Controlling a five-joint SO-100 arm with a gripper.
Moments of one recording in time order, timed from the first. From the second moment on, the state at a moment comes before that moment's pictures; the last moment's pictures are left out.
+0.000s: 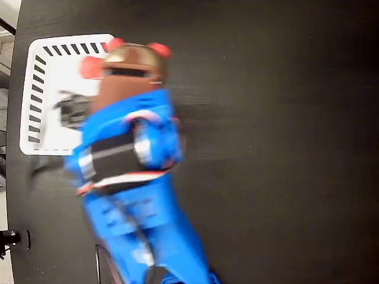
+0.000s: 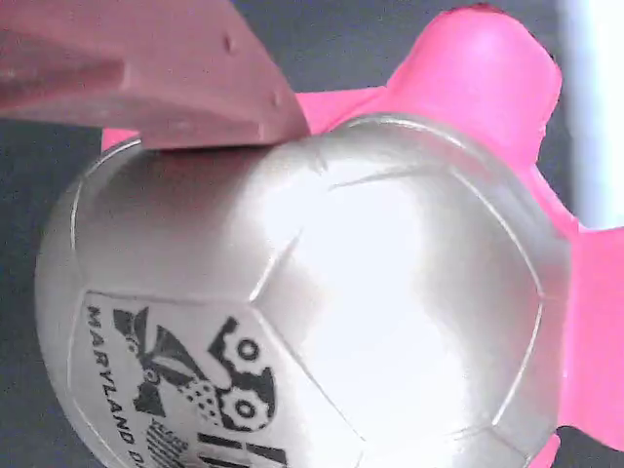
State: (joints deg) arm -15.3 82.9 57.3 83.1 19.3
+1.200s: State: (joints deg) arm -31.5 44.6 32.3 84.7 23.8
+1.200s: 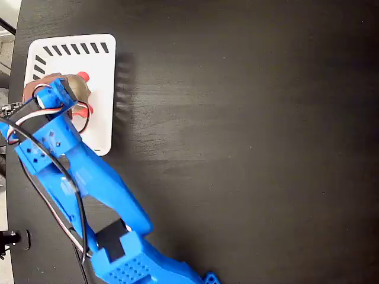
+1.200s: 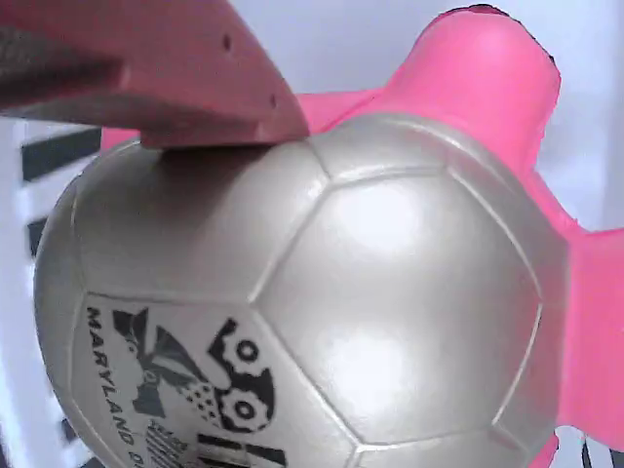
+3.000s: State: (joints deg) arm -16.5 105.7 79.6 77.0 11.4
